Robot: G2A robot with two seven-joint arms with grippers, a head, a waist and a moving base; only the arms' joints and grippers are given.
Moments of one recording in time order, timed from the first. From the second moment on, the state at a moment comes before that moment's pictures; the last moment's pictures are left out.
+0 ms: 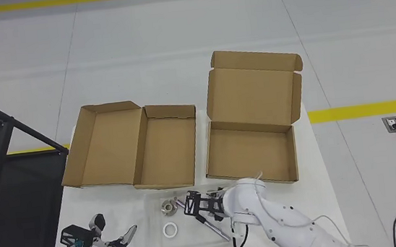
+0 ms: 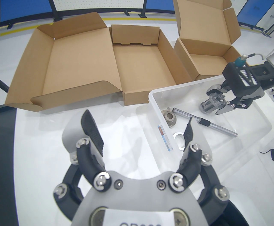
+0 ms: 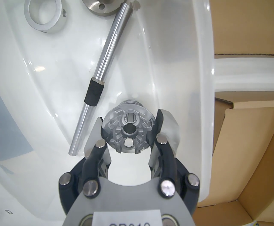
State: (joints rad) left arm 1.82 -1.14 -1.74 -1.85 1.16 -0.40 0.08; right arm -0.71 -1.35 0.66 -1.37 -1.31 -0.52 0.97
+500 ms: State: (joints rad) left arm 1.82 -1.14 -1.74 -1.85 1.16 -0.40 0.08; right arm -0.88 -1.29 0.79 -1.90 -1.51 -0.46 1.17
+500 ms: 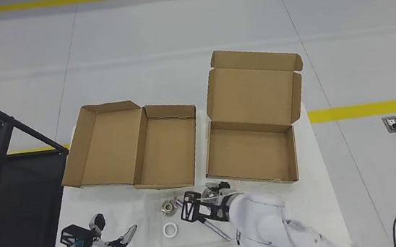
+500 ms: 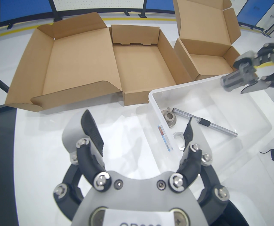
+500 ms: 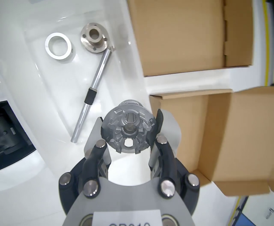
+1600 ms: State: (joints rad) left arm 1.82 -1.14 -1.74 -1.85 1.16 -0.40 0.08; right arm -0.46 -1.40 0.81 -1.04 -1.23 -0.40 0.86
